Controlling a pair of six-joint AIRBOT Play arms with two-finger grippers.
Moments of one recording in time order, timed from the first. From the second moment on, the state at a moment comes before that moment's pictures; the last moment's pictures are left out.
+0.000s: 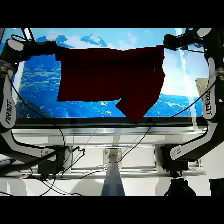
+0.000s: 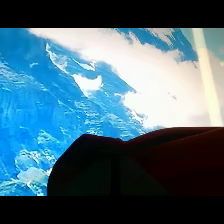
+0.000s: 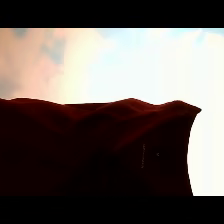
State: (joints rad) left arm 0.14 -1.65 1.47 0.89 -0.71 -1.05; right arm -0.10 -1.77 1.79 -1.19 1.06 1.42
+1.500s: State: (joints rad) left arm 0.47 -1.31 1.30 1.04 -1.41 -1.05; right arm -0.34 -1.46 1.14 -1.22 1.45 1.33
